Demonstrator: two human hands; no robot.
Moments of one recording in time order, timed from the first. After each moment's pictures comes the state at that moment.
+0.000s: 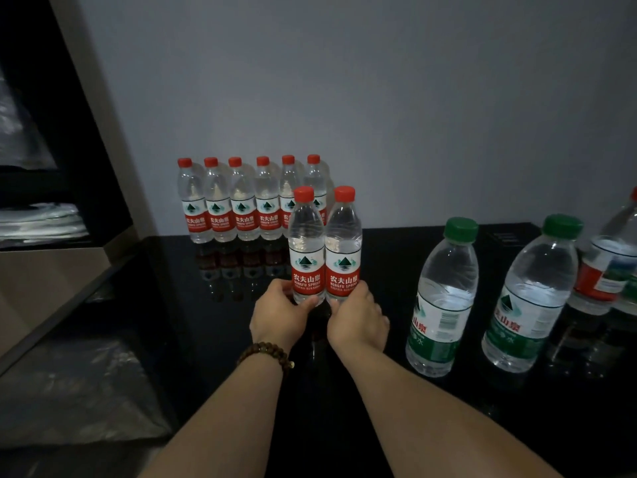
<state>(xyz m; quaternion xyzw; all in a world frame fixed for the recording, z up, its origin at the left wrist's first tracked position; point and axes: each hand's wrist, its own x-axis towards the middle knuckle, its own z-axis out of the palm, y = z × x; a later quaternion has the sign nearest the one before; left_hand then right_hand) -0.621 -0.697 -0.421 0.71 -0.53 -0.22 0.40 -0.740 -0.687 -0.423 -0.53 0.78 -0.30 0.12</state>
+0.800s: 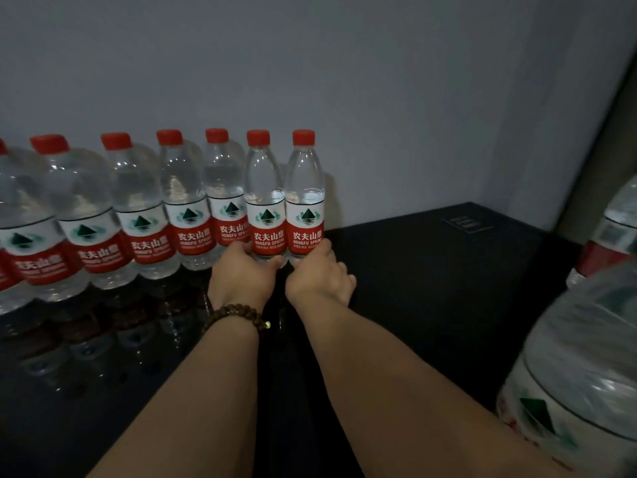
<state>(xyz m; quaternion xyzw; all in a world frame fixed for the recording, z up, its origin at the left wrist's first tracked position) -0.669 -0.935 -0.428 0.64 -0.60 -0.23 0.40 -0.765 -0.902 -0.424 -0.43 0.84 -0.31 0.09</state>
